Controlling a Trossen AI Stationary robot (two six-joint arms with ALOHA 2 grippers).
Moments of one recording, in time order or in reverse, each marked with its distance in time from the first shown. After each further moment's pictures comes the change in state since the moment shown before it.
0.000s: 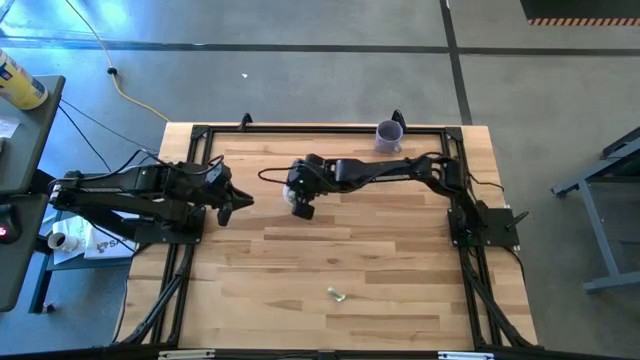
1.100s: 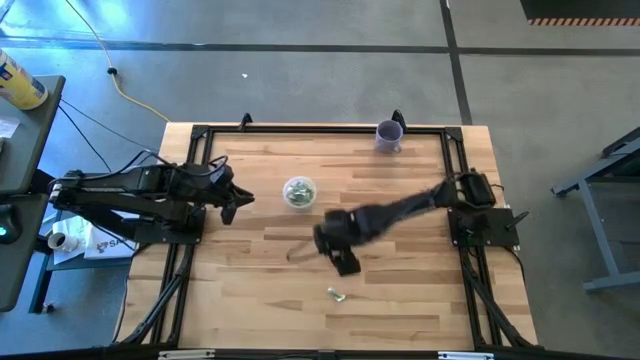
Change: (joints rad) left arm 0.000 0.022 0.000 -0.021 -0.077 0.010; right arm 0.277 -0.162 -0.230 -0.261 -0.145 -0.090
